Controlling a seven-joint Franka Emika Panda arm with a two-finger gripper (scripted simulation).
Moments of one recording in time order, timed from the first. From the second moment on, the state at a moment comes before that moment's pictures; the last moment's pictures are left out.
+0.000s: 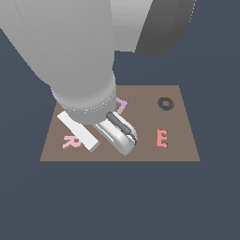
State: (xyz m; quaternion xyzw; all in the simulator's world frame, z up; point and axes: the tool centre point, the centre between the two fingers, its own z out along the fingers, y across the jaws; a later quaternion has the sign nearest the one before) arm 0.077 -0.051 0.111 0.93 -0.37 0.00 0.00
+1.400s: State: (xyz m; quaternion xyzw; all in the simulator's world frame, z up) arm 0.095 -0.146 0.050 0.72 -0.70 0.00 0.00
